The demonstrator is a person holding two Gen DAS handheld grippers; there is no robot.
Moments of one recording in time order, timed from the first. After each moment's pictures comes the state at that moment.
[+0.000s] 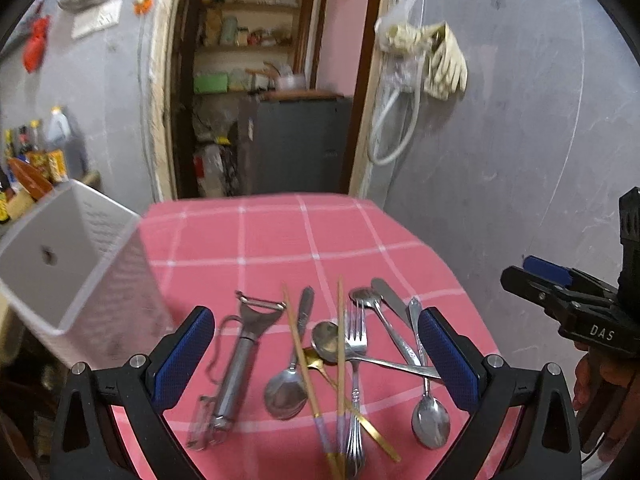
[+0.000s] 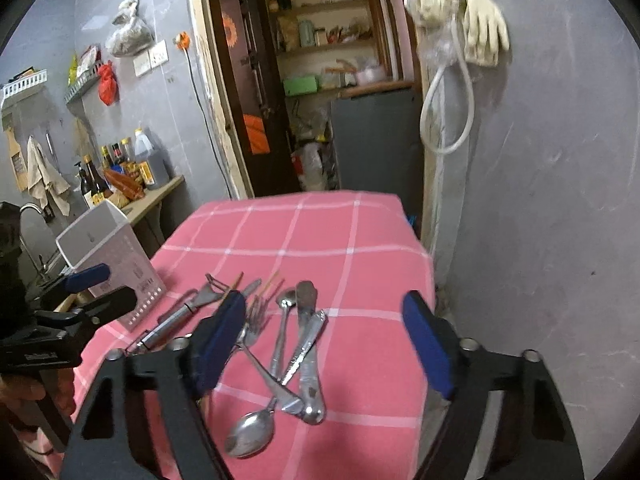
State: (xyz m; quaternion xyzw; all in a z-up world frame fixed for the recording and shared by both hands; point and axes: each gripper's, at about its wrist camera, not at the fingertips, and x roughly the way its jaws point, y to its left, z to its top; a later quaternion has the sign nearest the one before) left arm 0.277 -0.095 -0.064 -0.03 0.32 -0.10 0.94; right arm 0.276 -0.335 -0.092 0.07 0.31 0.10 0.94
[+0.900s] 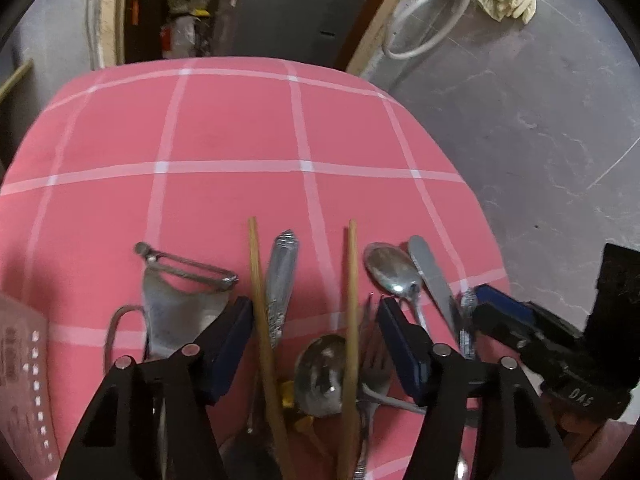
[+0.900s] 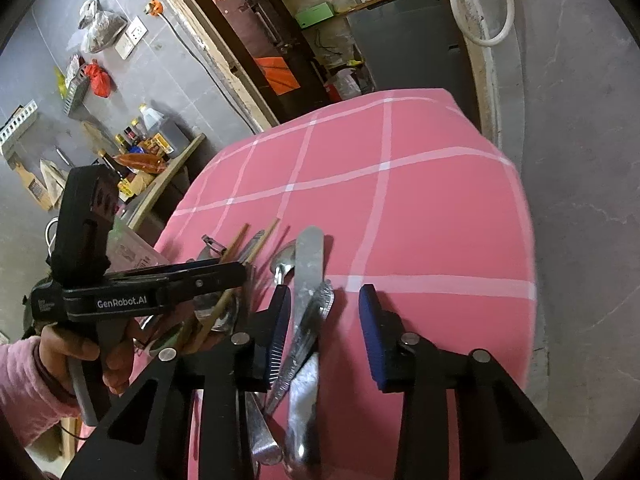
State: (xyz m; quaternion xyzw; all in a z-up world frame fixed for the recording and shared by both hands) left arm 0.405 -0.107 -0.156 -0.11 0.52 -0.16 0.83; right arm 0.363 -0.309 -0.208 0.17 0.42 0.21 0.87
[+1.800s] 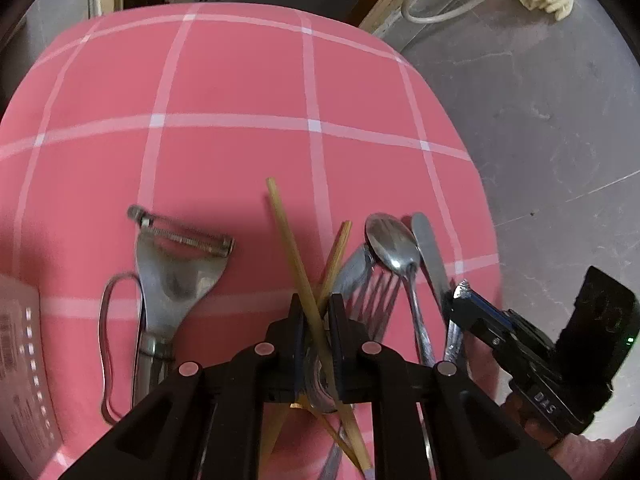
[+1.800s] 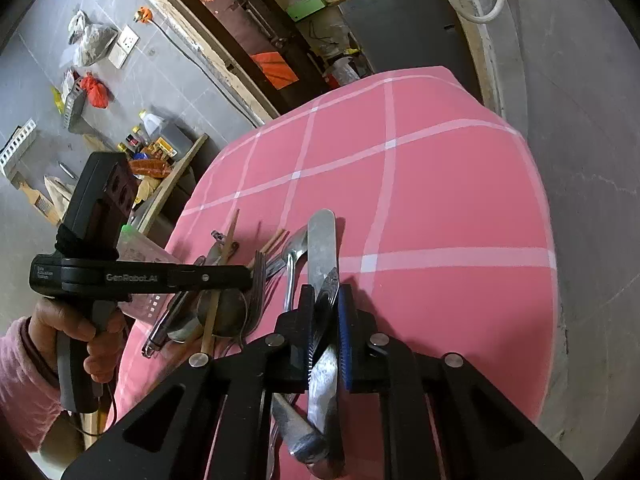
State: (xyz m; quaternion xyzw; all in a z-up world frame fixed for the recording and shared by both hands) left arm 0.426 -0.118 -0.161 -0.14 0.61 -0.16 0.76; right arm 0.358 -0.312 -0.219 0.21 0.44 0.21 0.85
